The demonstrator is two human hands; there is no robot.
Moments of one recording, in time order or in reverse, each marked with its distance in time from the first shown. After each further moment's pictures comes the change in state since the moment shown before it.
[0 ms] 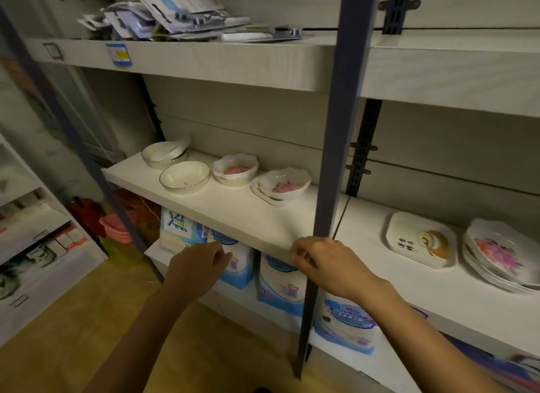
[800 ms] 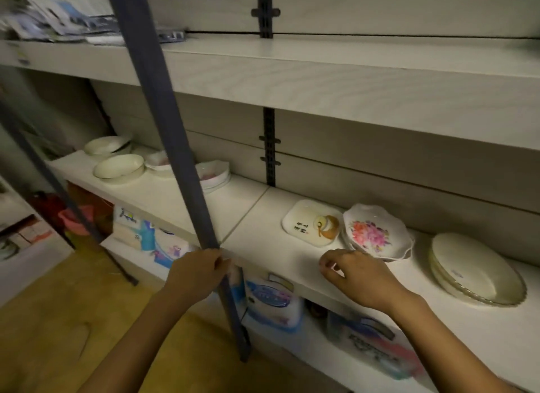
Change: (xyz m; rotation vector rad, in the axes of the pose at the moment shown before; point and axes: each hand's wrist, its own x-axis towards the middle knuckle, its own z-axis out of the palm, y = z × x) left_hand -0.037 0.258 0.067 0.045 -0.116 -0.047; right_hand -0.192 0.213 -0.097 -0.117 -0.063 0.165
